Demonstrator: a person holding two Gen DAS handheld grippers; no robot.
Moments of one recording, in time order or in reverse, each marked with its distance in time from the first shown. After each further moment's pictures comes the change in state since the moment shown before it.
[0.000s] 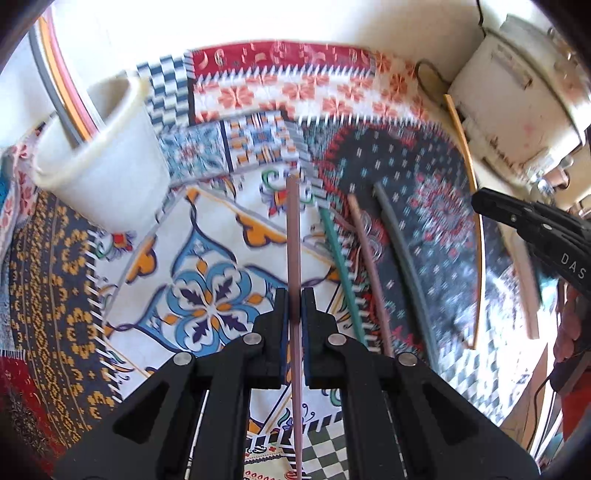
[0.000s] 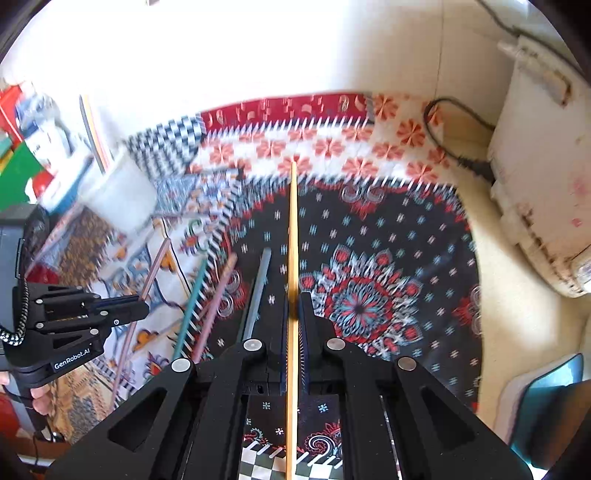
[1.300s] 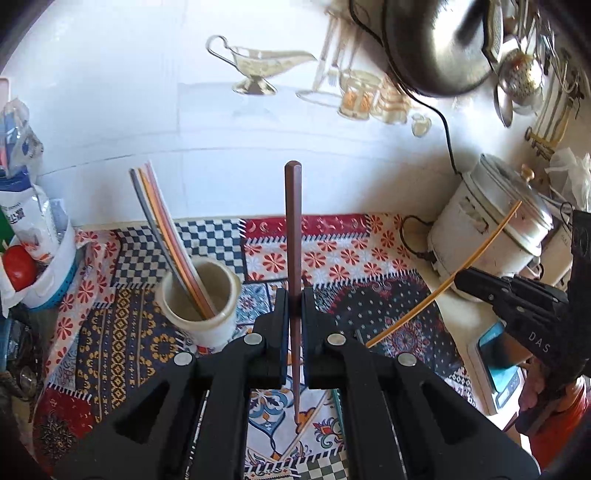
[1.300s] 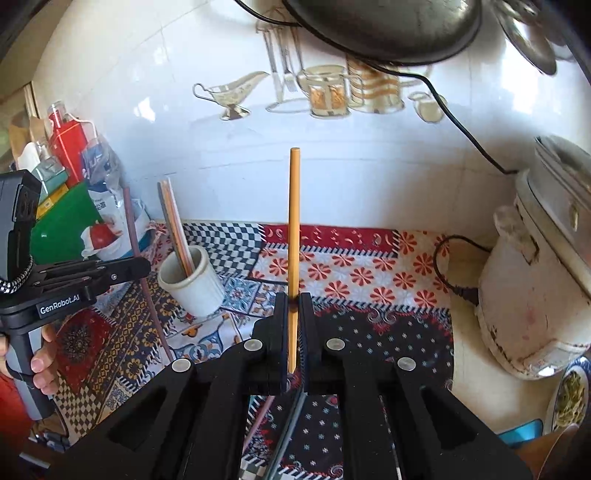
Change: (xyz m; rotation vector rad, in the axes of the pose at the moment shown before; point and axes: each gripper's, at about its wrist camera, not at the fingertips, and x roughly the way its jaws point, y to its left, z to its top) left arm -0.158 0.022 0.033 -0.085 -0.425 0.029; right arm -0.097 0.044 0.046 -0.125 -0.283 0.084
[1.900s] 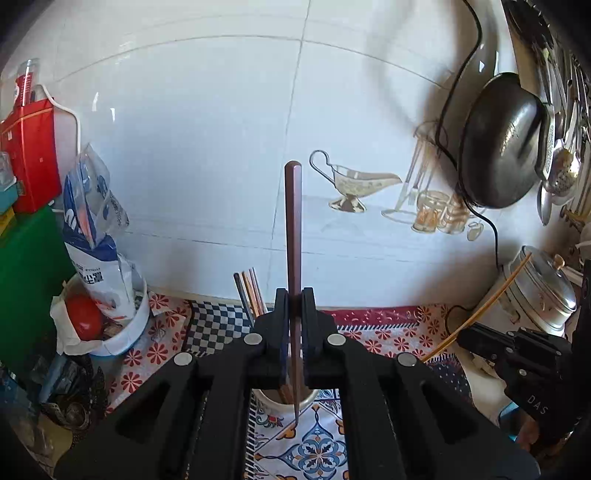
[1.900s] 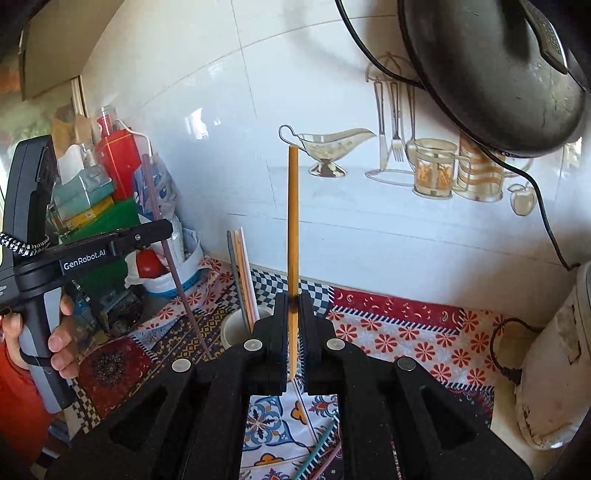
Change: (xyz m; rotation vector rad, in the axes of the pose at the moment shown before) left arm -0.059 0.065 0.062 -0.094 -0.244 0.167; right arm 0.015 0.071 0.060 -0.119 -0.104 0.147
